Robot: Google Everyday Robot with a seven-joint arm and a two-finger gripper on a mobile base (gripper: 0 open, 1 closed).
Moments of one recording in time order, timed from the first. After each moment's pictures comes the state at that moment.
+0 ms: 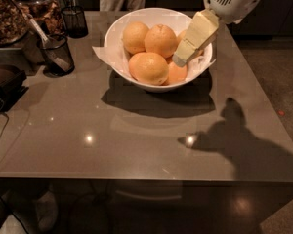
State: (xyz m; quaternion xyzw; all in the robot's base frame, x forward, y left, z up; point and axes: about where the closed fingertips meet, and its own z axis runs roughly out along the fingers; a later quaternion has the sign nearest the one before) arm 0.547 -0.137 1.000 -0.37 0.91 -0.01 0.18
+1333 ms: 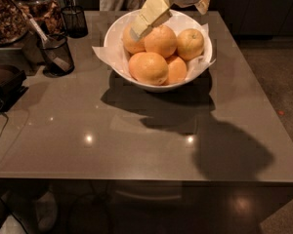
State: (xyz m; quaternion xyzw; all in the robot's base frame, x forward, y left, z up) arm 0.600 -0.063 1.014 -0.30 0.93 0.04 0.22
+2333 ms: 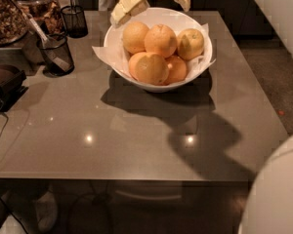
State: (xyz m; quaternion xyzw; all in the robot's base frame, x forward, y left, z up) arm 0.639 -0.026 1.015 -0.25 0.94 0.06 0.22
